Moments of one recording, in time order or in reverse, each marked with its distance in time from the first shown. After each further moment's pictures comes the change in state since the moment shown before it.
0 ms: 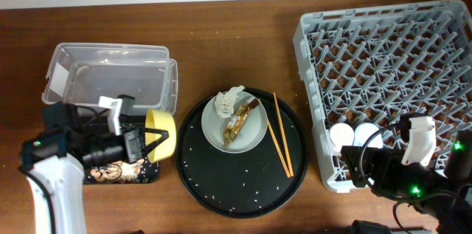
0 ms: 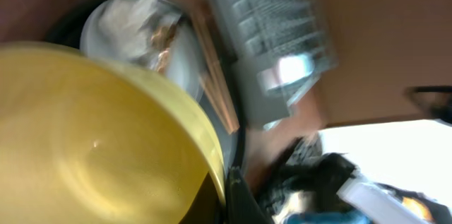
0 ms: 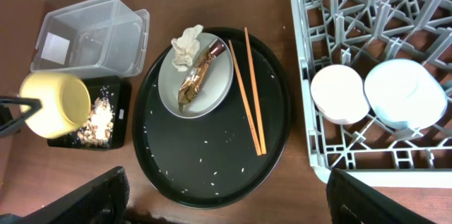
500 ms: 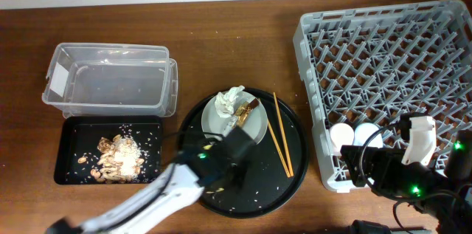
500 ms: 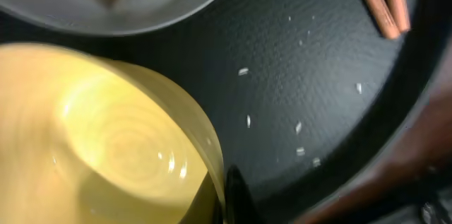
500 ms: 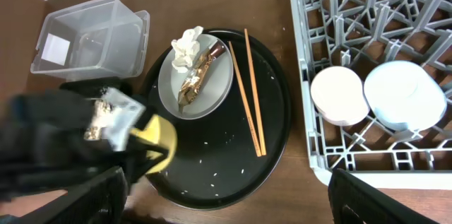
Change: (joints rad) left arm -1.186 0.202 -0.097 0.403 -1.009 -0.849; right arm 0.000 0.000 0.000 0.003 0.000 0.000
